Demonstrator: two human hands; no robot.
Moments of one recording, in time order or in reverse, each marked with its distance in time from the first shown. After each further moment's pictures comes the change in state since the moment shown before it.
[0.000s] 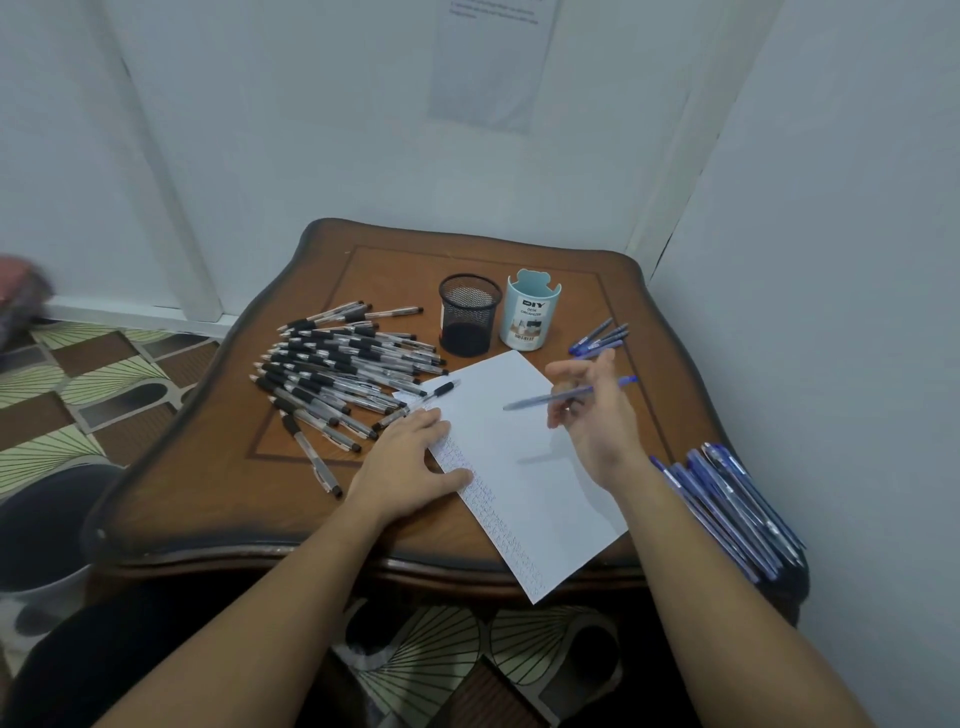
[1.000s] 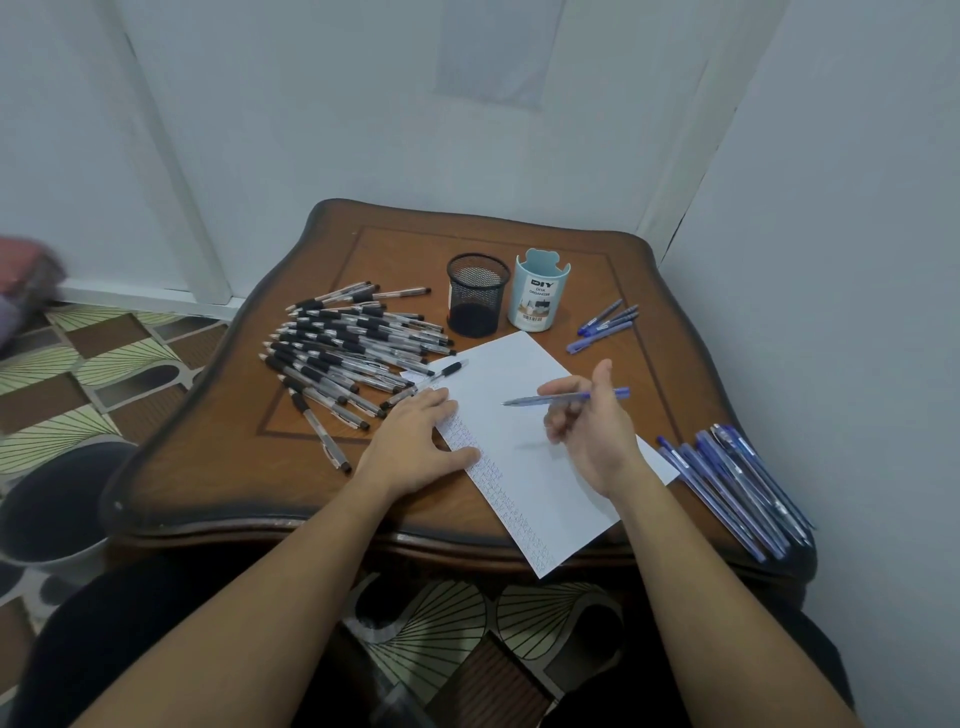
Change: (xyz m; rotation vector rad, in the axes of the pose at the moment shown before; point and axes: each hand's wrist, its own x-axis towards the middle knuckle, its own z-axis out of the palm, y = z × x) left_hand 0.002 -0.004 0.004 -0.011 0.013 0.003; right_hand -0.018 0.020 -0.003 0.065 -0.122 0.176
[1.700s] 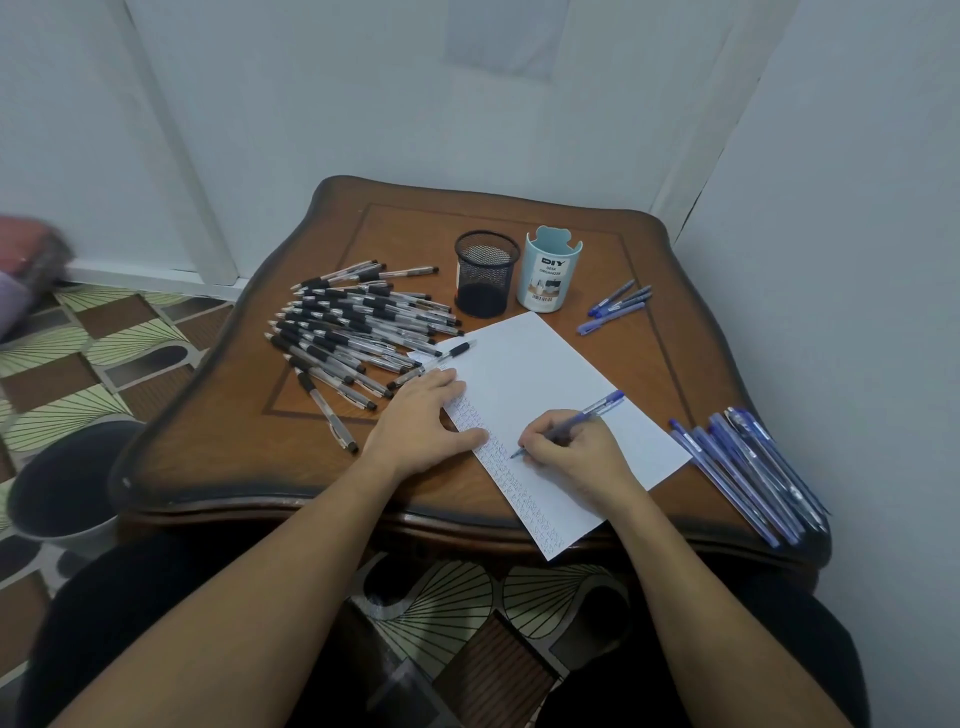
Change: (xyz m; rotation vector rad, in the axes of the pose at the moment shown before) left_hand 0.002 0.000 0.002 0.031 0.017 -0.002; right_hand -0.019 0.038 -0.007 -0.571 -0.173 -0.203
